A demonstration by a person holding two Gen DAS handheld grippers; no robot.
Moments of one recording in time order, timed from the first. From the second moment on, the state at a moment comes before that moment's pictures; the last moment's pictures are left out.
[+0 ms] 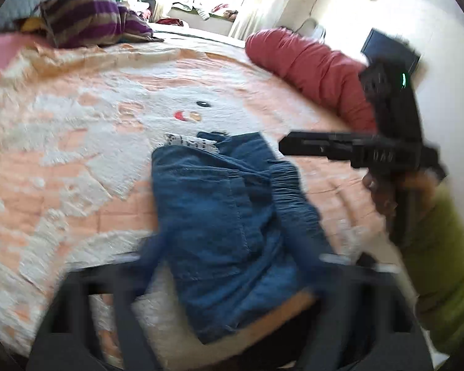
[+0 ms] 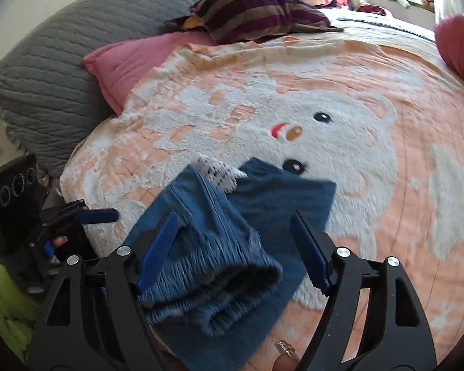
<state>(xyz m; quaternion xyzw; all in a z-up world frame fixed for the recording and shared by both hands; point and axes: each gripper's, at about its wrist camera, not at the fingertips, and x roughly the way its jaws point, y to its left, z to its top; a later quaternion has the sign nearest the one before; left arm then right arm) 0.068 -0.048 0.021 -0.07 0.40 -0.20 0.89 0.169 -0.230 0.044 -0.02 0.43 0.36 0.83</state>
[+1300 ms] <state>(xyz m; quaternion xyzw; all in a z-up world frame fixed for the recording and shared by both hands) 0.044 -0.035 0.015 -0.06 0.39 -0.21 0.90 0.114 -0.238 0.078 -0.07 0.34 0.32 0.88</state>
